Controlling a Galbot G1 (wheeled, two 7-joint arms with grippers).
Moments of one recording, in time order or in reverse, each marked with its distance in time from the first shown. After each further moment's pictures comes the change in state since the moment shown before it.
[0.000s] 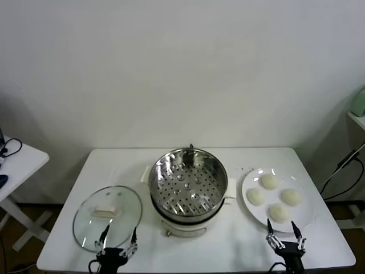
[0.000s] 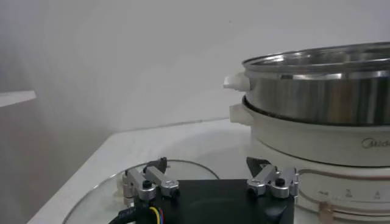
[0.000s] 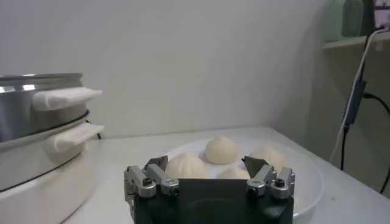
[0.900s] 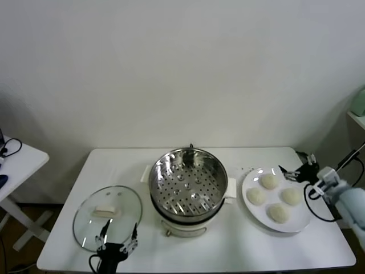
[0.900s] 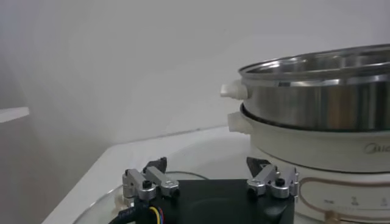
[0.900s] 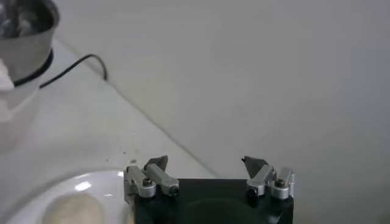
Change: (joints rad) left arm -0.028 0.028 0.005 0.012 0.016 -0.017 -0.001; right arm 0.782 -0.715 -0.377 -0.245 -0.195 -0.410 -0.592
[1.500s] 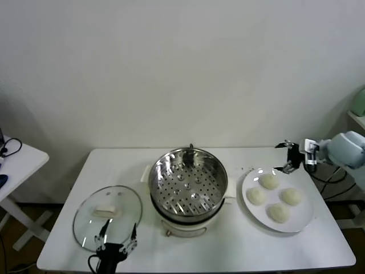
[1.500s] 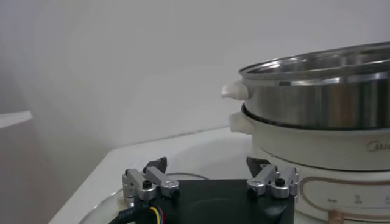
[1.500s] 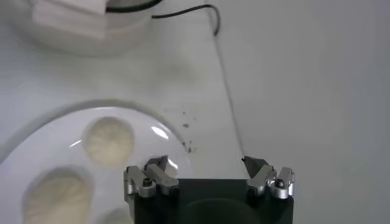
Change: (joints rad) left arm 0.000 -0.009 -0.014 0.003 0.016 -0.014 -0.002; right arm 0.975 0.015 -1.085 -0.379 -0.038 0.192 -0.439
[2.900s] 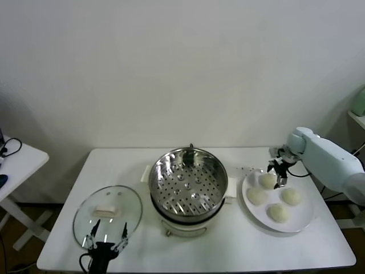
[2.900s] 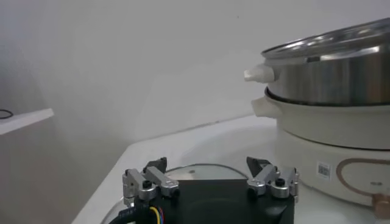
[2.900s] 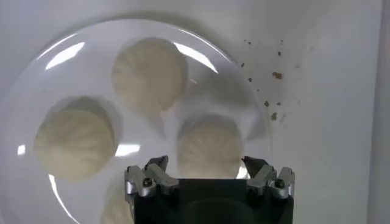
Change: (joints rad) left arm -0.034 -0.001 -0.062 0.047 0.027 0.005 0.008; right arm 0.001 0.424 -0.120 -0.642 -0.212 0.210 -0.163
